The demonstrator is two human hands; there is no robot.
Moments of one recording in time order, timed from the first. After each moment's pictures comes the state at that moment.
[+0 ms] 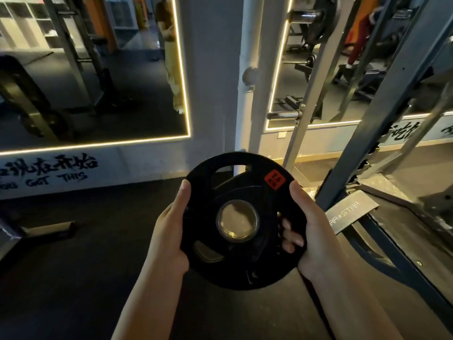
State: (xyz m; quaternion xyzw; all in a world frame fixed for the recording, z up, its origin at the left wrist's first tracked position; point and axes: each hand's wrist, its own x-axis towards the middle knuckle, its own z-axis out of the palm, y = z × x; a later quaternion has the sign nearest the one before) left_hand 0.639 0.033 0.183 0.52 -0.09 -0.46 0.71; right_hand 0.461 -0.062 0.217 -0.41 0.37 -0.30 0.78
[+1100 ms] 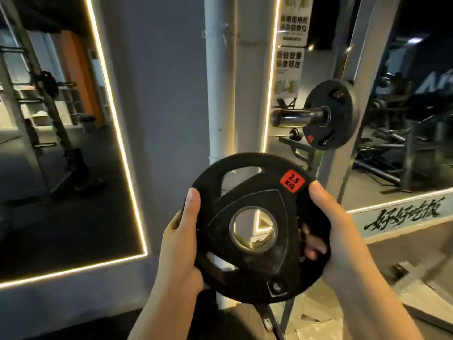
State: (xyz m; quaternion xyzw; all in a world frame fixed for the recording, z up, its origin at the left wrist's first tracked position) left_hand 0.841 -0.563 0.280 0.46 -0.18 -0.39 0.78; right_hand 0.673 -0.636 0.313 -0.48 0.34 -0.42 0.69
